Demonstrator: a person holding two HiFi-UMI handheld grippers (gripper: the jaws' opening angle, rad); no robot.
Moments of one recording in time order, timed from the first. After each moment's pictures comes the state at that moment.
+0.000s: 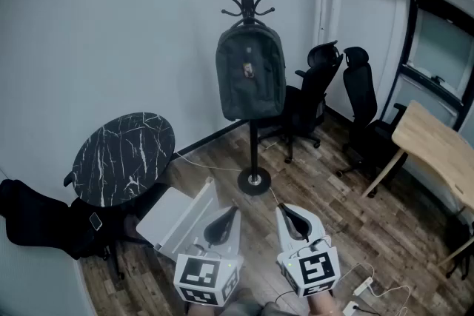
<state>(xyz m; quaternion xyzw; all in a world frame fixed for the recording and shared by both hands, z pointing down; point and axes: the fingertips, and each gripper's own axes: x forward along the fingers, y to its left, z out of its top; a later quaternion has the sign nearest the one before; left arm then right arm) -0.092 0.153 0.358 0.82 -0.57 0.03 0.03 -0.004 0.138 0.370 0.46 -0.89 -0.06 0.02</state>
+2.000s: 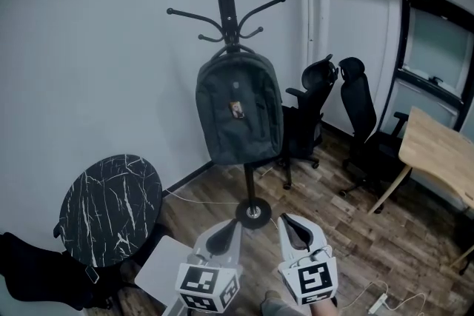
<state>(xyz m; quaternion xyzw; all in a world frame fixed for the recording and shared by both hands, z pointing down) -0.114 -0.067 0.364 0.85 -0.53 0.02 0.04 -0.019 -0.071 0.367 0.52 -0.85 -0.07 0.03</state>
